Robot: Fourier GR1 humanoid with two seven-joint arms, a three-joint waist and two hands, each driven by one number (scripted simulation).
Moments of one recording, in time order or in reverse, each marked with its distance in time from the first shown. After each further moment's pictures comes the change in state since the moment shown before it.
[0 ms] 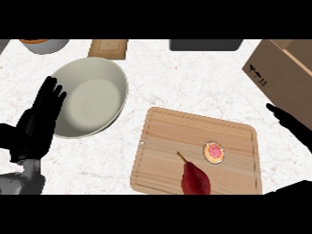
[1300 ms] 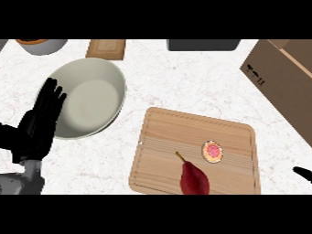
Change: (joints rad) left arm 0.001 0.060 -0.060 0.032 0.062 0.057 -0.056; right arm 0.239 -0.045 -0.171 0.461 -0.044 -0.321 -0.894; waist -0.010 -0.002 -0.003
